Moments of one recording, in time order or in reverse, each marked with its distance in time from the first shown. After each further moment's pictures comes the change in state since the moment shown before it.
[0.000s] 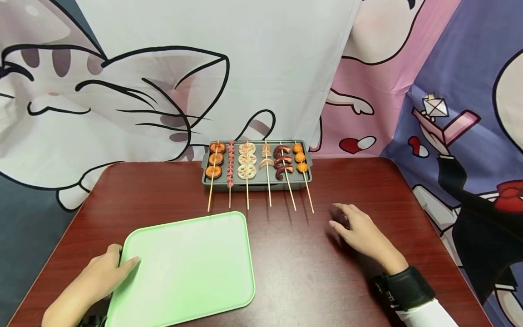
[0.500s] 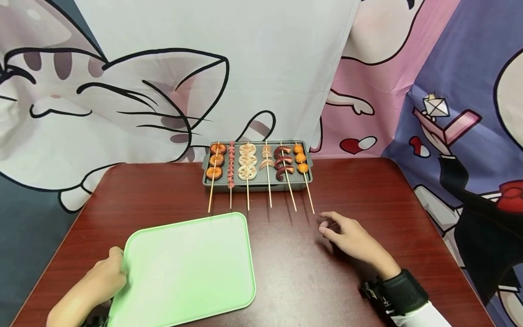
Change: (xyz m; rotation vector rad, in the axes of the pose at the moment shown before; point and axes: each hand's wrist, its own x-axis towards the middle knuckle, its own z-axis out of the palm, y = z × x) left_hand -0.003 -0.001 0.008 -0.019 -0.026 0.038; right_hand 0.000 -0.018 0.011 0.287 -0.176 0.100
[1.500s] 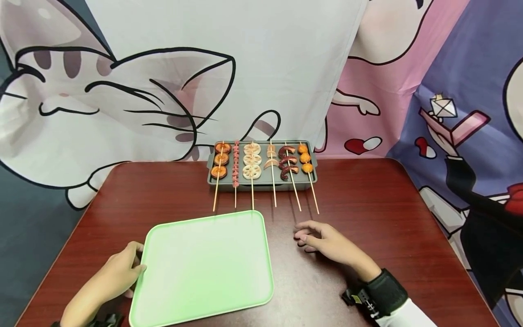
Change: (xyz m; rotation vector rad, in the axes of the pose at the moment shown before) left_hand -0.005 0.018 0.009 -0.248 0.044 0.069; right_hand 0.016 -0.030 0.038 0.545 -0.348 -0.073
